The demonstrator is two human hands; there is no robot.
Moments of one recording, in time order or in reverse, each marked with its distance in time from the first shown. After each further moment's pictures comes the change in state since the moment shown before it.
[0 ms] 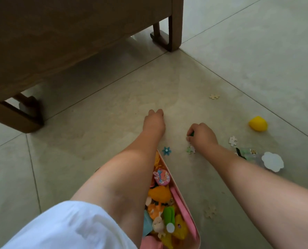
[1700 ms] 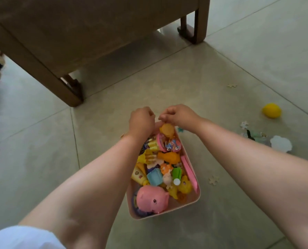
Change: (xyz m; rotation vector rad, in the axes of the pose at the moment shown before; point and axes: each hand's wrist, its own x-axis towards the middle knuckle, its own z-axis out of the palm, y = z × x) left_hand -0.135 -0.061 -0.052 -0.045 0.256 -0.179; right_hand -0.071 -0.098 -0.011 0.455 -0.327 -0.405
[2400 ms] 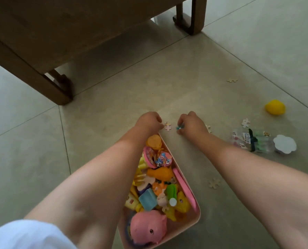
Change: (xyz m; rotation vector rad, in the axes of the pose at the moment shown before) left_hand 0.020 0.019 0.027 -0.009 -0.396 0.023; right_hand 0.008 0.077 0.008 -0.466 0.137 0.191
